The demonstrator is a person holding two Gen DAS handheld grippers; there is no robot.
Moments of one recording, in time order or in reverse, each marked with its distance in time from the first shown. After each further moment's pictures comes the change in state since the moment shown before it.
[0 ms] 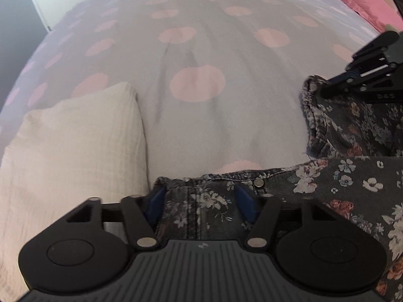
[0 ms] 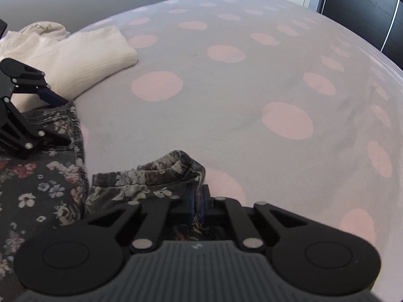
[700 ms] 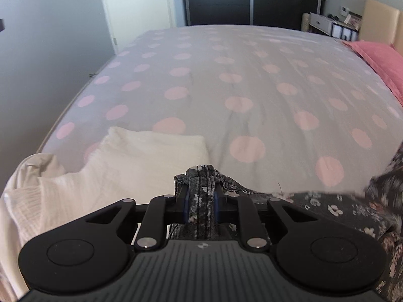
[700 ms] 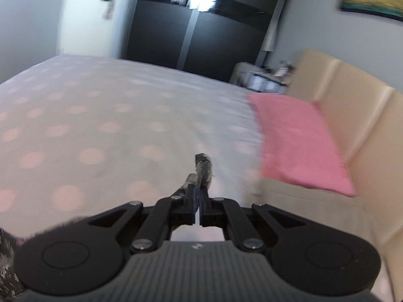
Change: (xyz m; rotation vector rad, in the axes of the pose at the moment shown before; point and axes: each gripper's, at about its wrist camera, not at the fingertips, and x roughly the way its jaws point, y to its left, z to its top) left arm -0.119 0.040 0.008 -0.263 -0.208 0.164; right arm -0.340 -0.181 -0.144 0.416 -0.202 -0.812
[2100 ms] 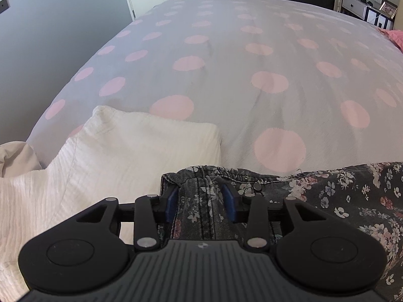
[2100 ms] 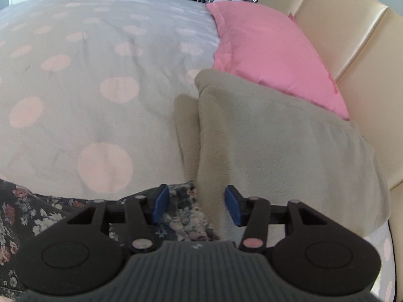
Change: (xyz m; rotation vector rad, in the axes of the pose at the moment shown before) left arm 0.120 -0.019 0.016 -0.035 0.130 0.102; right arm 0.189 -0.084 -0.101 0.032 0.347 -0.085
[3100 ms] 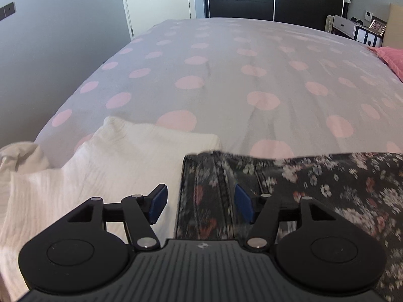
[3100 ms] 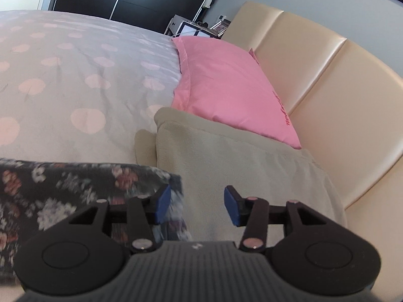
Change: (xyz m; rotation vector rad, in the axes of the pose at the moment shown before) left arm -0.046 0.025 -0.026 -0.019 -0.098 -0.061; right arm -0.052 -0.008 -0.009 0.012 -0.157 -0.199
